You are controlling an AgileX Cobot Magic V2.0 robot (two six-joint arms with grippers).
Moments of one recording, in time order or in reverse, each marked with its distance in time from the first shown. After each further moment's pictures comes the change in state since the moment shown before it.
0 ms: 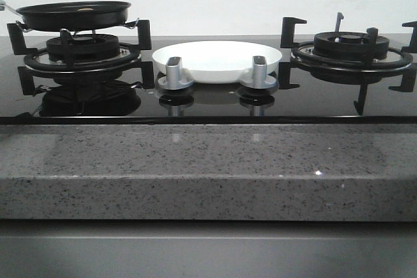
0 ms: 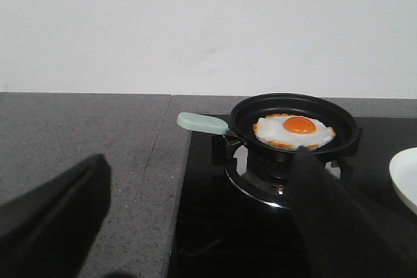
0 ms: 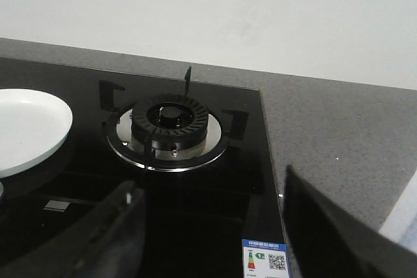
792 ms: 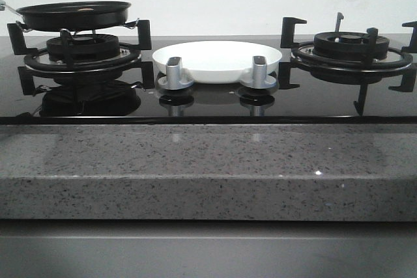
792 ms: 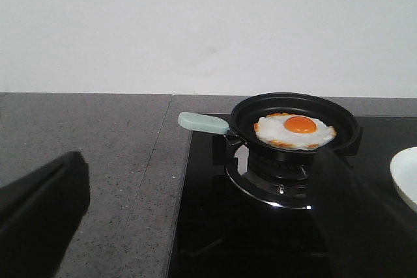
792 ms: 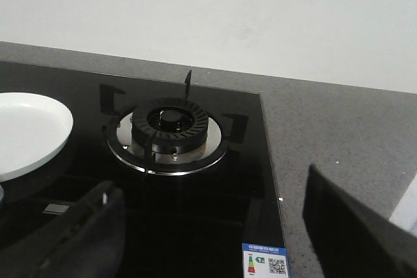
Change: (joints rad) left arm 0.000 0.000 0.000 0.004 0.001 0.000; right arm 0.000 0.000 0.000 0.000 -0.008 0.000
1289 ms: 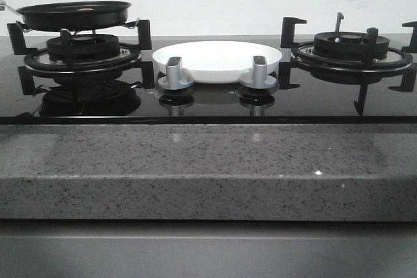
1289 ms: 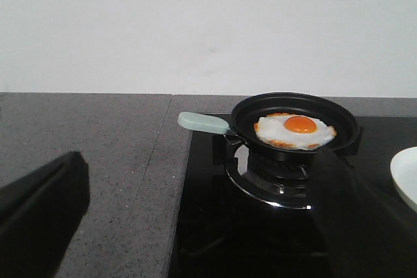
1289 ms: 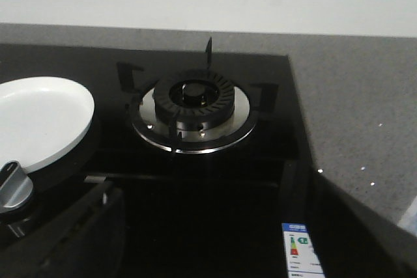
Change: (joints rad) left arm 0.000 0.000 0.000 0.000 0.000 0.000; right arm 0.000 0.209 -0.112 0.131 0.072 0.000
